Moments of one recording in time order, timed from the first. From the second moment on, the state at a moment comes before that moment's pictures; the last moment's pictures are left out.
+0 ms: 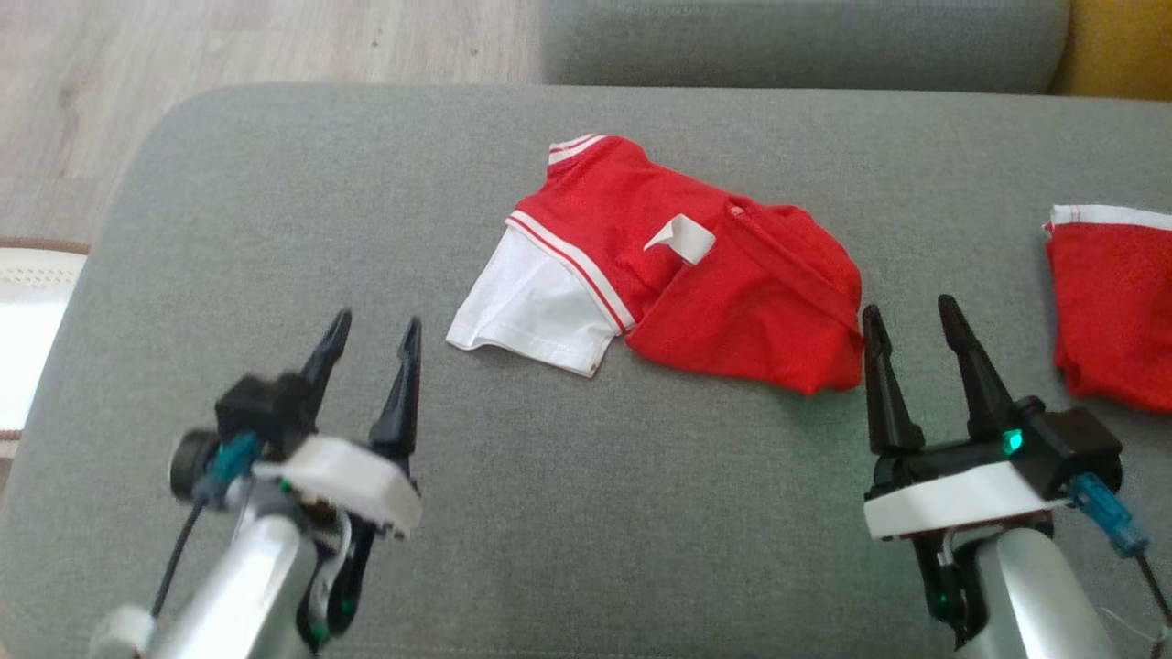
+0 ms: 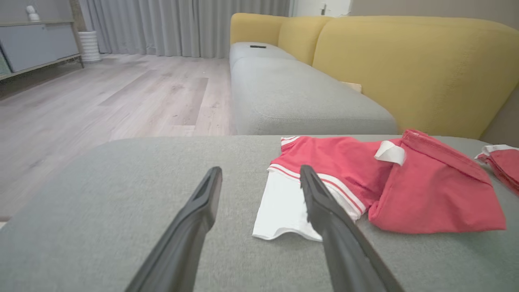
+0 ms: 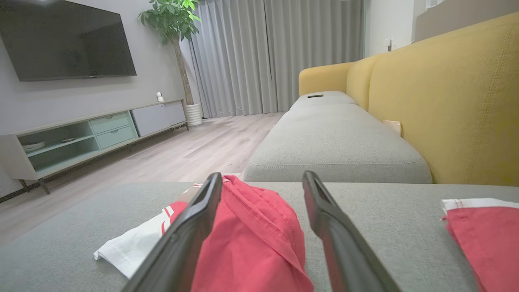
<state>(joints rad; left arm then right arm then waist) -0.27 0.29 -0.53 0.27 -0.49 0.14 -0.25 -0.11 -0.05 0.08 0.19 0.15 0.13 -0.25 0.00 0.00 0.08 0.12</state>
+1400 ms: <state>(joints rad) -0.19 0.05 -0.28 0.34 -0.24 -0.11 -0.25 -0.54 -0.11 0.20 0.64 0.21 0.13 -0.06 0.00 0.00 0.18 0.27</state>
